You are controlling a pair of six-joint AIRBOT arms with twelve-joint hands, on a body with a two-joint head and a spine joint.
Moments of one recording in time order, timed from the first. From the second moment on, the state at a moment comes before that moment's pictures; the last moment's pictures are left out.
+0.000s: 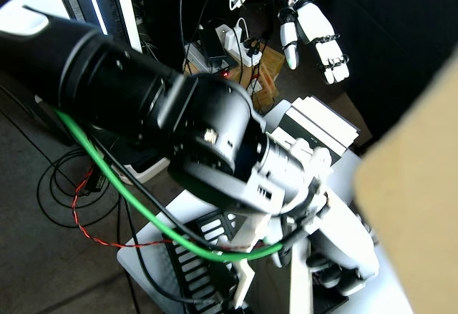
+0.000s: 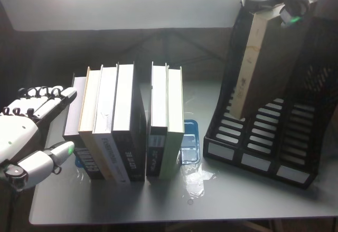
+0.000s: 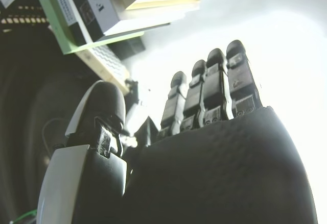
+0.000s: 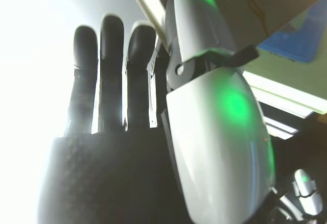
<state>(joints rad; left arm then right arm) 1.18 -1.07 1.12 -0.44 -1.23 0.83 -0.12 -1.52 1.85 -2.98 0.22 1.34</state>
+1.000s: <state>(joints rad) 1.16 -1.09 1.15 -0.40 -1.20 0.81 -0.20 -1.58 1.96 -2.98 0.21 1.38</state>
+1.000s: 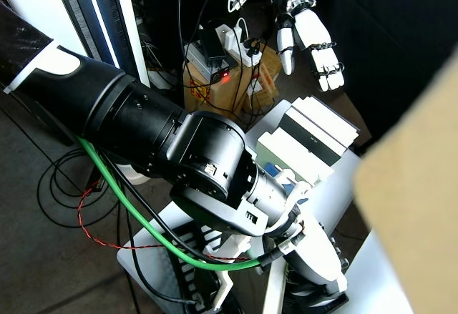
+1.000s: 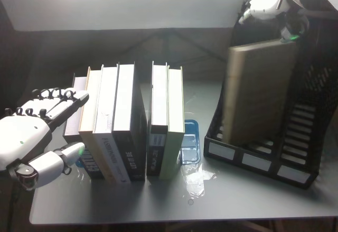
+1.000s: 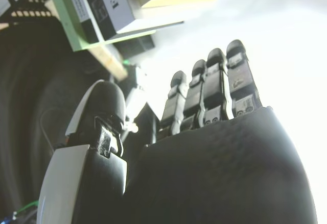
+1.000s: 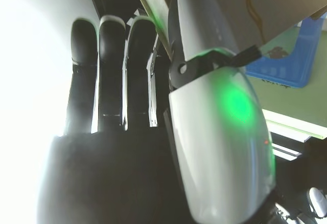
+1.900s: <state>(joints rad) 1.16 -1.10 1.15 -0.40 -1.18 0.81 -0.17 -1.36 1.61 -2.98 0.21 1.35</state>
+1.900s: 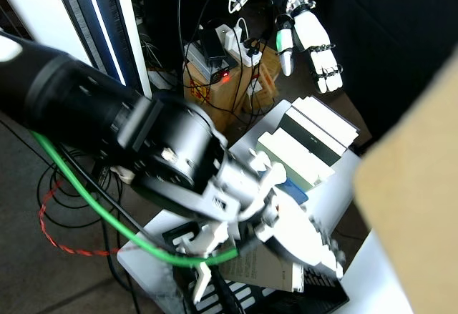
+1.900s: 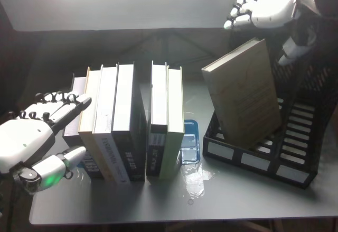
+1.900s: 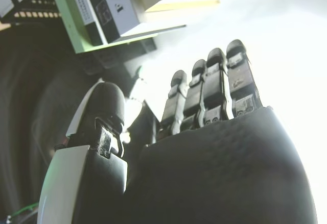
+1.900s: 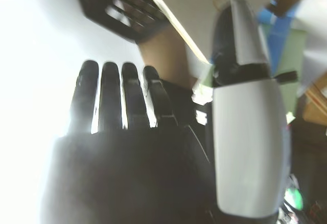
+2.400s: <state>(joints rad) 1.16 -1.10 1.14 -0.43 -1.18 0.81 -0.20 -1.30 1.47 -2.97 0.09 1.36</state>
